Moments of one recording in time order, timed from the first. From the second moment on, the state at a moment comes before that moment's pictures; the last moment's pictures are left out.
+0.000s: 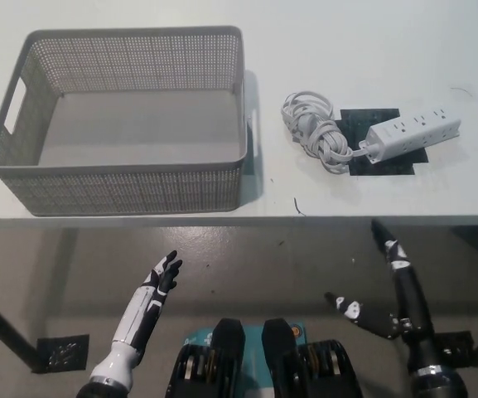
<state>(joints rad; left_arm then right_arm) -0.18 0.10 -0.09 0.45 0.10 -0.35 -0.02 -0.13 -0.10 0.14 0.20 -0.22 -0.29 -0.19</state>
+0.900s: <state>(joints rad) -0.20 0.11 -0.10 0.45 0.11 -0.42 -0.02 -0.60 -0.46 0.05 -0.23 -0.42 -0.04 0.03</state>
